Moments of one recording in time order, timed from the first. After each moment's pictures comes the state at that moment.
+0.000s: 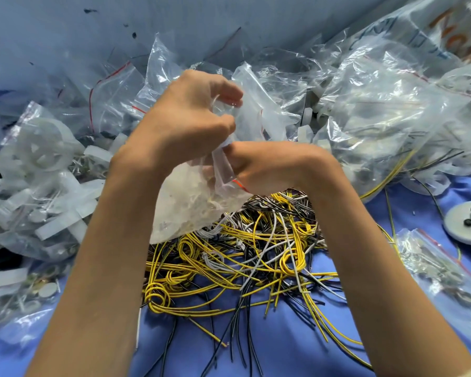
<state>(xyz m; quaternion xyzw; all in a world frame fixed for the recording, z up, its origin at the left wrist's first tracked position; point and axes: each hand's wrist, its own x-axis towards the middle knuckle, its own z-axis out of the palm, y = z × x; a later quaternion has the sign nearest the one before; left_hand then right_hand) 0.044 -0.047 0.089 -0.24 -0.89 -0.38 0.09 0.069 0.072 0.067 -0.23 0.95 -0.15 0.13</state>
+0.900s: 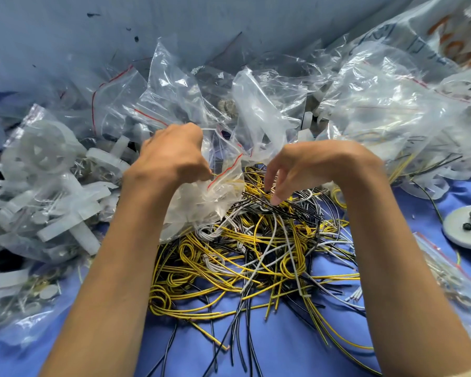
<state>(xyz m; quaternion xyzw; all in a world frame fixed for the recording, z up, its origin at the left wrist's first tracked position) 0.016 -0.060 0.055 -0.14 -0.98 -0.09 0.02 0.060 0.131 0.058 -0.04 0.98 -0.10 0.19</state>
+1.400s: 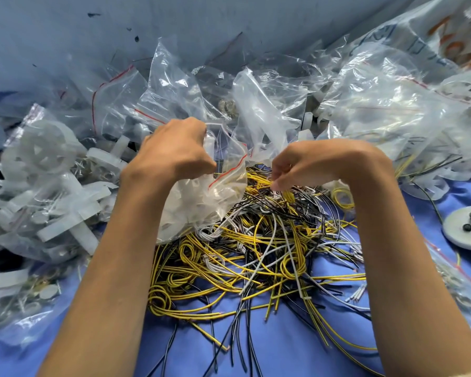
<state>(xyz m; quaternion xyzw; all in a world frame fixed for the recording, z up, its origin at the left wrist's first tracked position) 0.014 -0.060 0.058 -0.16 -0.98 -0.13 0.03 0.061 0.139 0.058 -0.06 0.98 -0.12 0.16</state>
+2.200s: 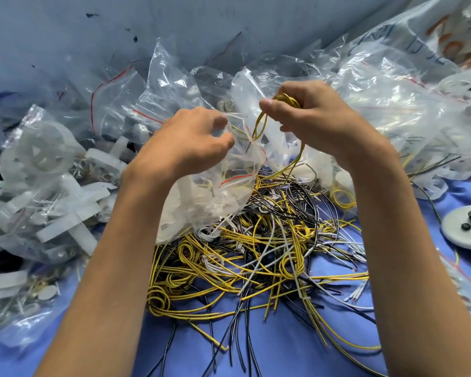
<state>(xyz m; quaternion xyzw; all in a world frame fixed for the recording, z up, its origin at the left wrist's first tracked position) 0.022 -0.048 0.069 -0.23 -0.95 -0.21 0.07 0.061 0.129 0.078 -0.07 0.90 -0.40 -0.16</state>
